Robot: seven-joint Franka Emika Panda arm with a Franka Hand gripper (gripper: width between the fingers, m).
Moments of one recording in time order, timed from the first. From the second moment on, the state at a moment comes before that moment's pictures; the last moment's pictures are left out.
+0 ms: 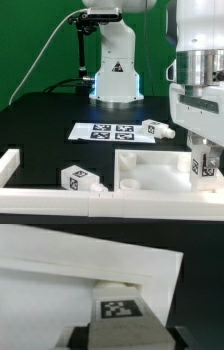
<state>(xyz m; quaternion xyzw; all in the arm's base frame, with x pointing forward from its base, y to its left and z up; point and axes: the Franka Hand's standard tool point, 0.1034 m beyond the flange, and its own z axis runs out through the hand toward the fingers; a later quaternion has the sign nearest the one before) 0.639 0.112 0.070 -0.72 0.69 -0.04 0.08</state>
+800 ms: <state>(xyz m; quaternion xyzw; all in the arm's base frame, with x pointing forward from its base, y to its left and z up) 0.638 0.119 0.072 -0.91 0.40 -0.06 0.04</state>
